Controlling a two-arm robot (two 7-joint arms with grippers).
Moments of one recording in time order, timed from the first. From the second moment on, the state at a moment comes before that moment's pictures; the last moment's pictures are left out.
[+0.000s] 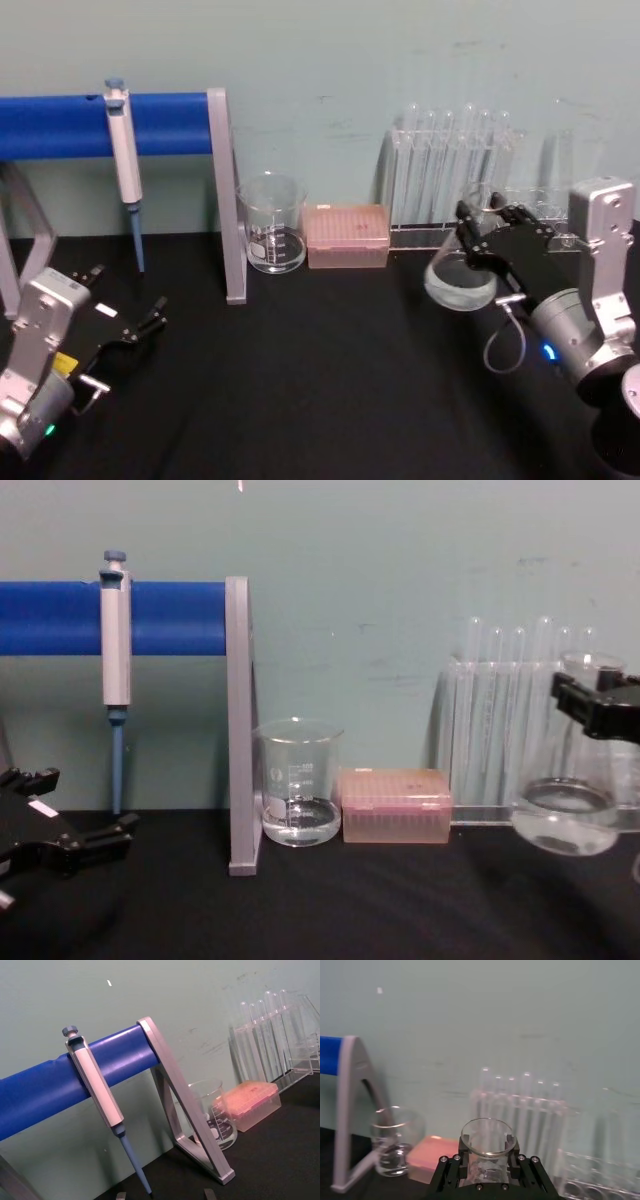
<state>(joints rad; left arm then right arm) -0.20 0.60 0.45 -1.41 -0.25 -0.12 0.03 0.20 0.23 -0.19 -1.51 0.20 -0.04 0.09</state>
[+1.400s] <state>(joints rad) -0.20 0.60 0.45 -1.41 -0.25 -0.12 0.03 0.17 0.26 -0.31 -1.58 0.24 -0.05 0.41</state>
